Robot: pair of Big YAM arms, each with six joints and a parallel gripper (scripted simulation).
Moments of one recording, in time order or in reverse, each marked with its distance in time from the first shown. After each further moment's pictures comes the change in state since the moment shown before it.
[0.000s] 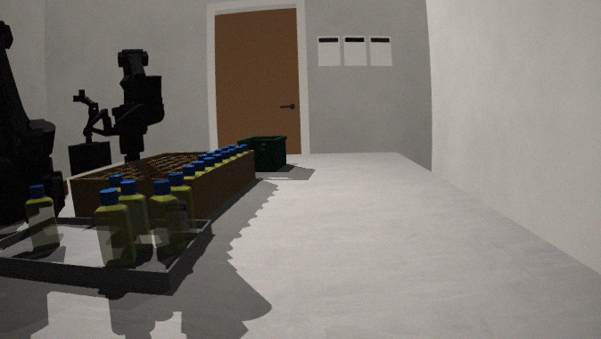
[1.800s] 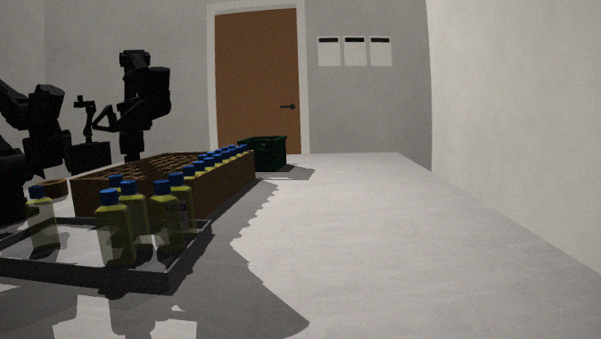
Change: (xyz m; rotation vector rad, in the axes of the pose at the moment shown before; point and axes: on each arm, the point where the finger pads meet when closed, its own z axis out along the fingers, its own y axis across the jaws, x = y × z) left arm -0.003 0.012 0.000 0.084 0.078 0.016; right arm -0.051 0.040 -0.063 -0.126 0.034 0.059
